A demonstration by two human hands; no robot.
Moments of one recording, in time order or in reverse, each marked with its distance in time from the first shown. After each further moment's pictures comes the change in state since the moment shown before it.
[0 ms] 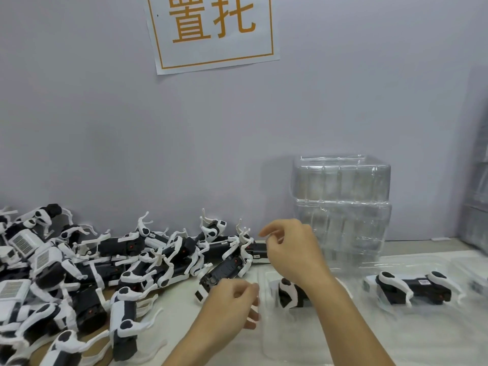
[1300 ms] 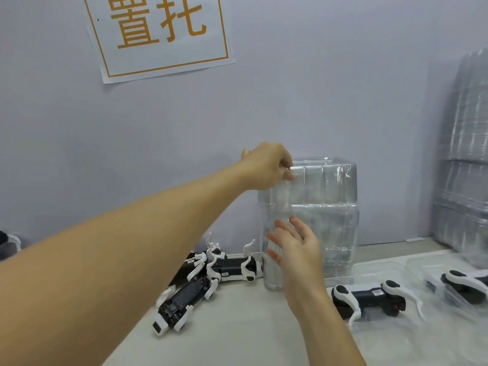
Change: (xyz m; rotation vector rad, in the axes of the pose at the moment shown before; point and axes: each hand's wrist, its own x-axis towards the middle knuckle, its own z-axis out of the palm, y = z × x) left_hand 0.160 0.221 0.050 0.896 0.018 0.659; right_hand 0.019 0.046 -0.027 1.086 0.249 0.328
